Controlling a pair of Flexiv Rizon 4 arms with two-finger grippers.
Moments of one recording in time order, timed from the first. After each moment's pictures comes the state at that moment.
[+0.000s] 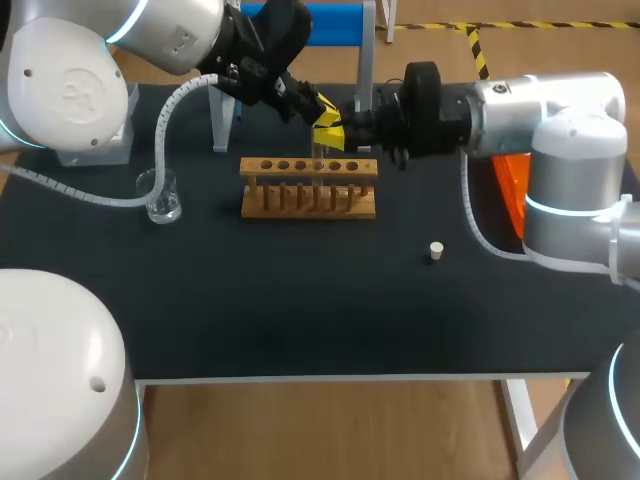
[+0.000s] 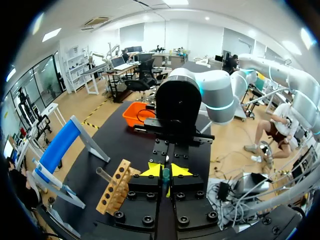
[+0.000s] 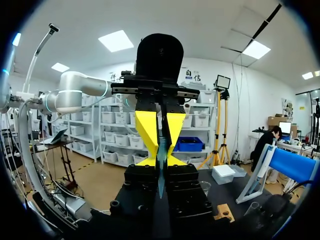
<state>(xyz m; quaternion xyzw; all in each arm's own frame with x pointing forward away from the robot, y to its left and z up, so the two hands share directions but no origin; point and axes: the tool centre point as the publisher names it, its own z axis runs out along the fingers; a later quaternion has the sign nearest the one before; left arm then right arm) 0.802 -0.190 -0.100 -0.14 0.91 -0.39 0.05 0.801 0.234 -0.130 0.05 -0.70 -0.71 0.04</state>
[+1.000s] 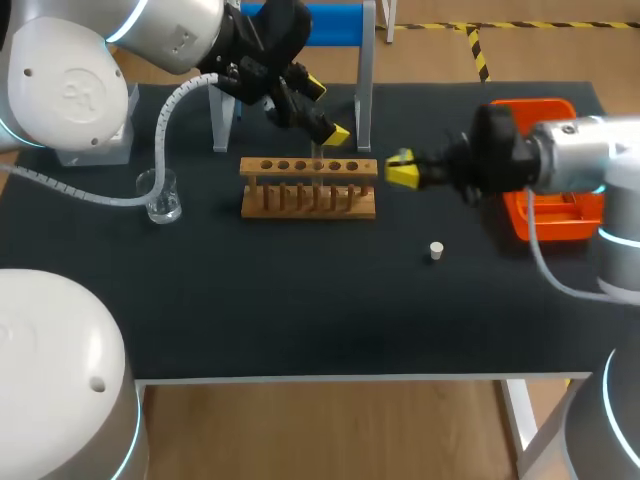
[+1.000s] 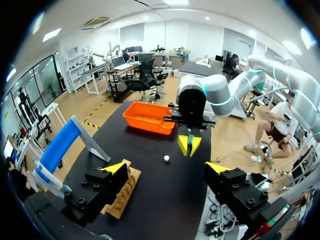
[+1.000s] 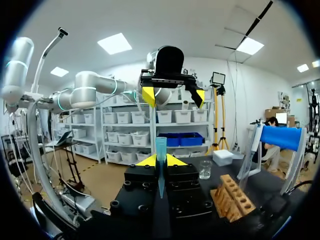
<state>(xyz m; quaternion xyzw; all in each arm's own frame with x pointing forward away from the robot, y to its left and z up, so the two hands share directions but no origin) 0.803 -0.189 -0.100 -0.14 0.91 -0.39 0.05 0.777 0.131 -0.182 0.02 -0.70 -0.71 0.06</state>
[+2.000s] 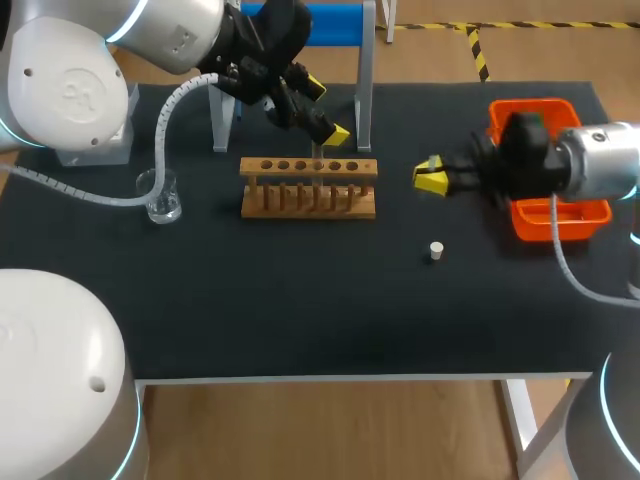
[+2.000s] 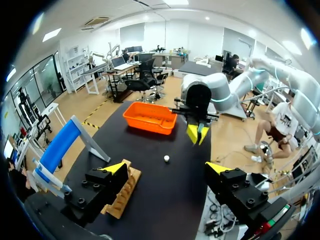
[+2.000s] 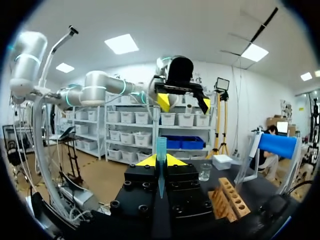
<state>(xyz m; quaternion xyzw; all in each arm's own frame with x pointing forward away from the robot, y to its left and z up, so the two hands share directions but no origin) 0.803 -0.189 -0.100 -0.14 0.91 -0.39 0.05 0.761 0.100 -0.176 0.07 -0.69 -0.72 0.03</state>
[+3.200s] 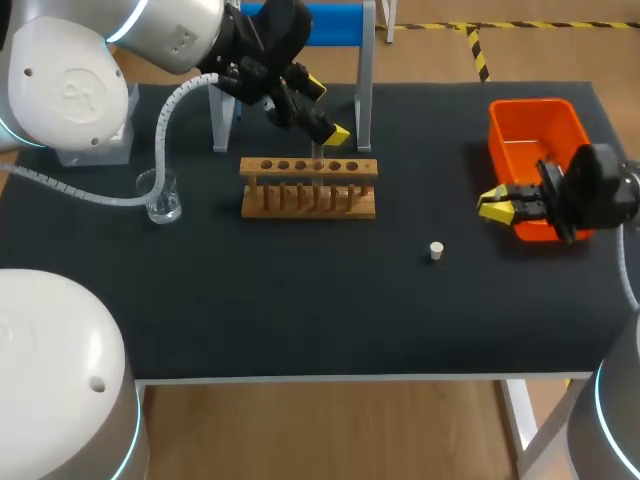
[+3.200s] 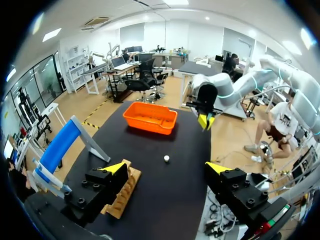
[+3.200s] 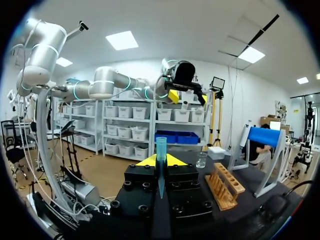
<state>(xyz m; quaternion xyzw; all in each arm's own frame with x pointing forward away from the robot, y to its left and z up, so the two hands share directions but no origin) 0.803 -0.190 -0.100 -0.14 0.91 -0.39 0.05 0.737 0.023 -0.204 0.04 -0.70 -0.71 0.01</state>
